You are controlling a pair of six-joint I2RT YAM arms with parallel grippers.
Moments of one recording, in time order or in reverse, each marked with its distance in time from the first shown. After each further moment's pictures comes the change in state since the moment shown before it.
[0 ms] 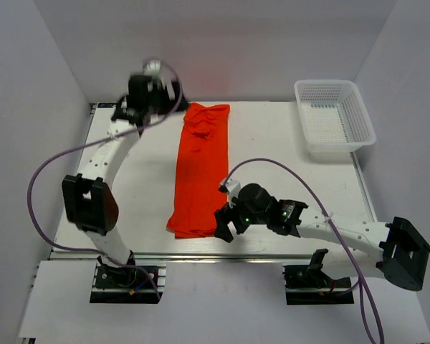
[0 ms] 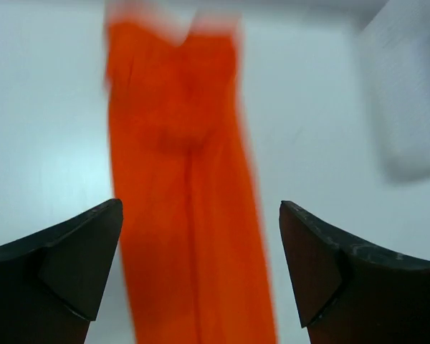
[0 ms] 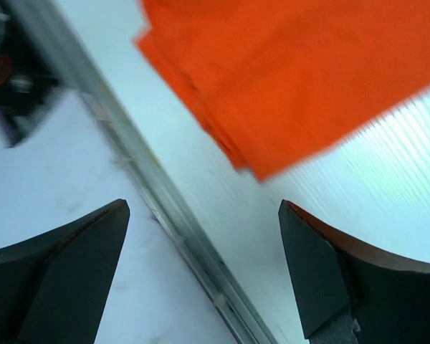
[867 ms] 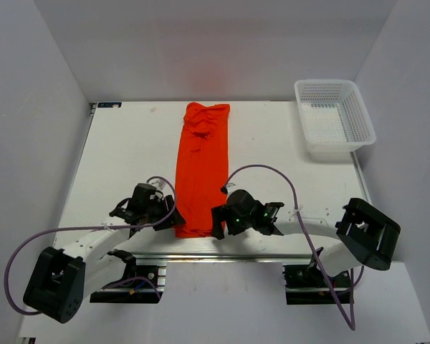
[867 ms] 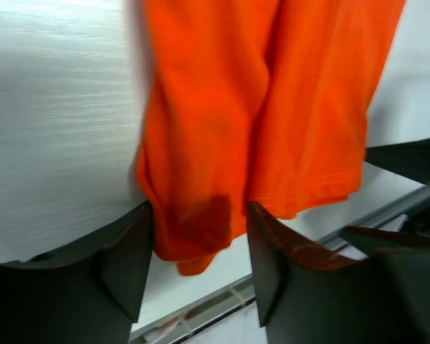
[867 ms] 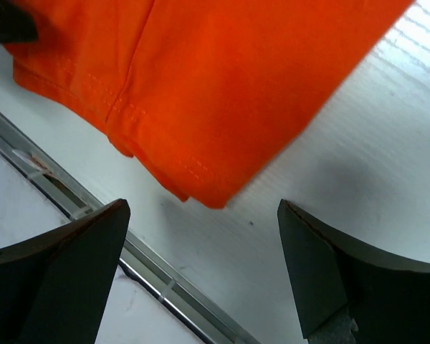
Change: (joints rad) left arm -0.144 -0.756 -1.428 0.069 0.090 -0.305; right arm -0.006 0.241 -0.092 0.163 0.133 0.307
